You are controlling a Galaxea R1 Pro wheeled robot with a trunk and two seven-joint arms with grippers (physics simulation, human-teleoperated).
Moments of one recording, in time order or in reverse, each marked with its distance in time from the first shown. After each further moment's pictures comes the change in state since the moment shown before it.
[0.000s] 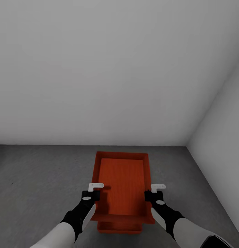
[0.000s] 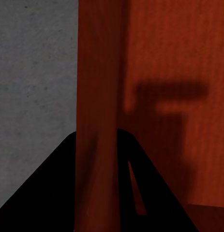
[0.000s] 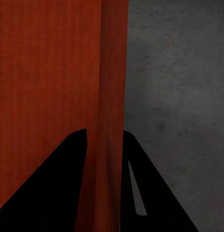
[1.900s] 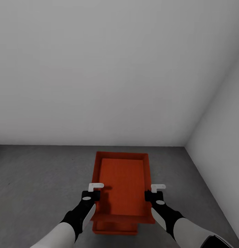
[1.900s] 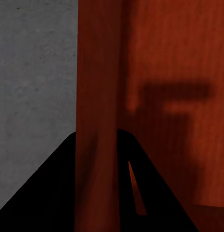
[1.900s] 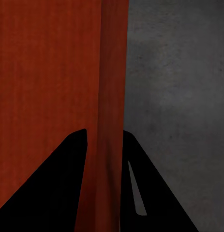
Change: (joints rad) left arm 0.000 -0.001 0.008 0.003 -0.008 -0.003 -0.005; right arm 0.000 0.000 -0.001 0.000 0.001 0.000 -0.001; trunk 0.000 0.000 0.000
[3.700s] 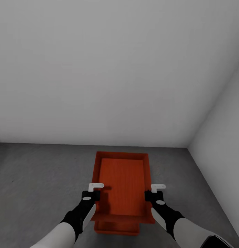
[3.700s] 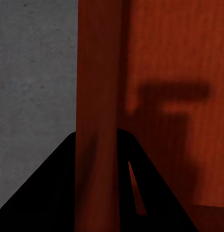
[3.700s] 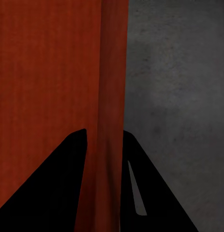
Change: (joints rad) left arm 0.000 -0.001 -0.006 0.000 0.006 0.000 0.006; right arm 0.000 -0.001 0.001 0.000 -0.001 -0.001 0.001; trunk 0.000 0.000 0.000
